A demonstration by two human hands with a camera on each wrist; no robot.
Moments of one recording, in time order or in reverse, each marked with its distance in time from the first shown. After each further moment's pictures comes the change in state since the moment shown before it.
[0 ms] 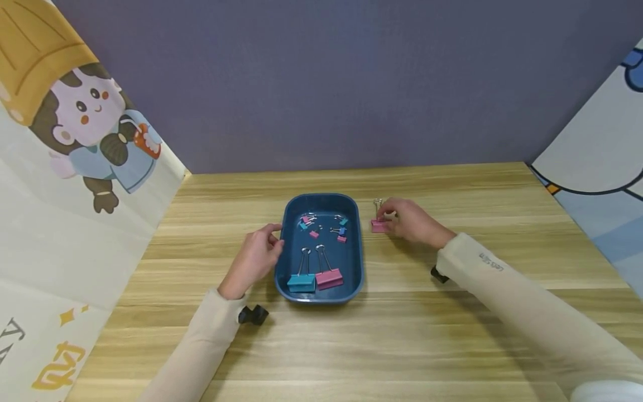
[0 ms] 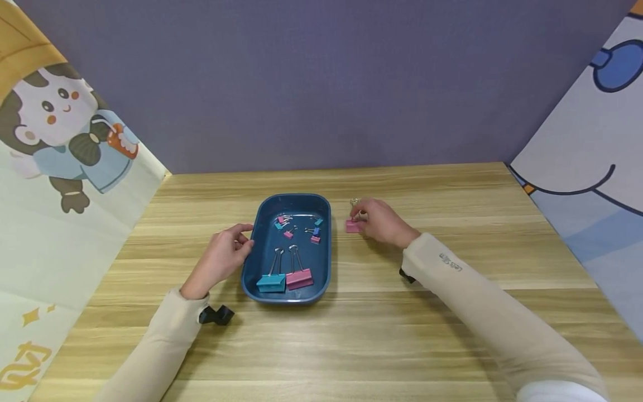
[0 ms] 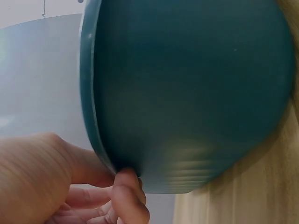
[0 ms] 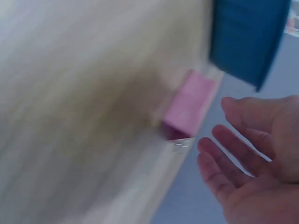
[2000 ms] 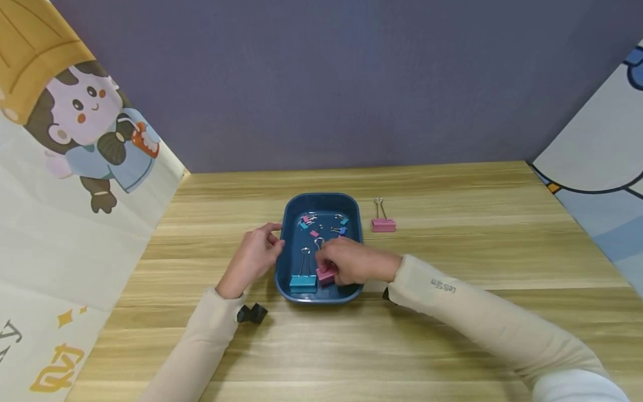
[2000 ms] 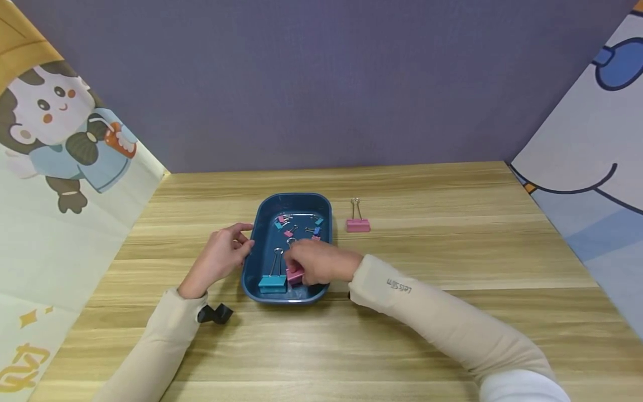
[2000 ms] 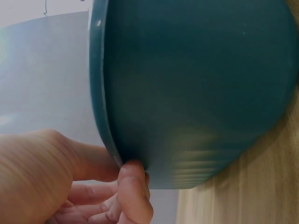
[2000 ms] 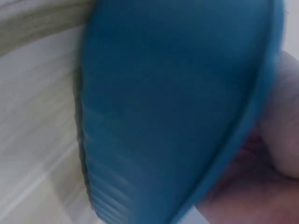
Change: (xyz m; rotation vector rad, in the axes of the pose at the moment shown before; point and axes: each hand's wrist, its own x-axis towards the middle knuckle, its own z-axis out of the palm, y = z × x) left_hand 0.003 -0.001 -0.004 0.000 -0.019 0.001; right_hand 0.005 -0.128 0.050 -0.134 -0.432 -0.250
